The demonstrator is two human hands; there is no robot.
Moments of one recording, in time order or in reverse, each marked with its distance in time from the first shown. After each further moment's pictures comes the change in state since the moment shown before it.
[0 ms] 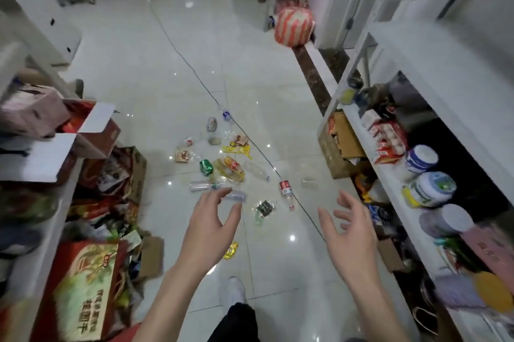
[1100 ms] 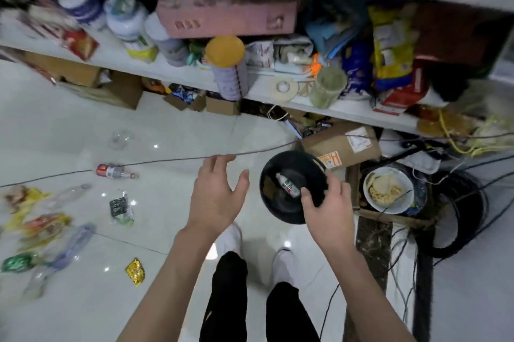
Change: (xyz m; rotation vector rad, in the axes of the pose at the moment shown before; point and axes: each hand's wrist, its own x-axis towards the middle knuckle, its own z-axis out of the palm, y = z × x) left_hand -0.242 0.026 0.486 0.399 -0.902 0.678; right_hand -0.261 0.471 -0.134 -0.032 0.657 0.903
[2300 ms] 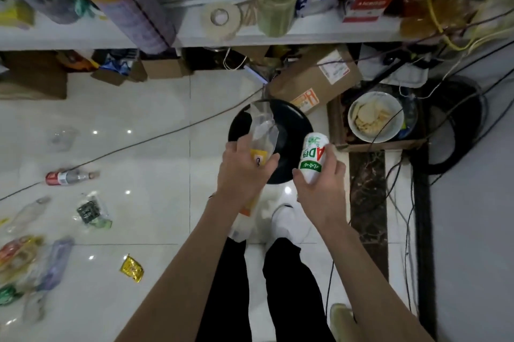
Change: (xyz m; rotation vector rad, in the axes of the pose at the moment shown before) left_hand 0.027 -0.011 0.172 0.050 -0.409 -0.107; right_hand 0.008 0.102 0.056 0.154 0.040 0.345
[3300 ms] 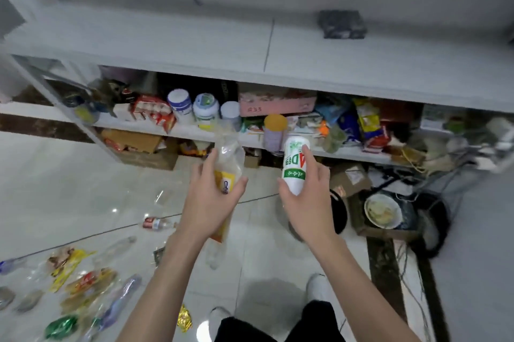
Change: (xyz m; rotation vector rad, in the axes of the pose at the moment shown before) left_hand -0.324 -0.084 -0.424 -0.201 0.490 0.311; right_hand -0.385 -0.323 -0.038 0.133 0.077 -0.583
